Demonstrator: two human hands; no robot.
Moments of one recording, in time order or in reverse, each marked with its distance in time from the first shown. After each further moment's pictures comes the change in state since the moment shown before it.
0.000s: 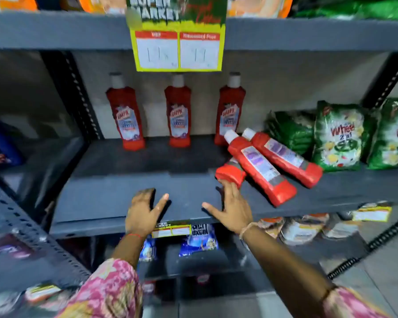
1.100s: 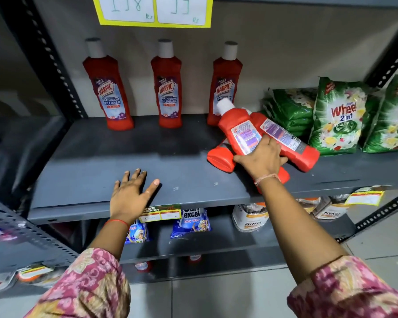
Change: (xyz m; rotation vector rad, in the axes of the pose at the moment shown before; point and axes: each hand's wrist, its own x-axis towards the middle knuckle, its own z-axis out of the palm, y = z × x) left_hand 0.006 0.002 0.000 0.241 -0.081 0.034; right_hand 0.061 0.035 -0.070 -0.139 0.330 0.481
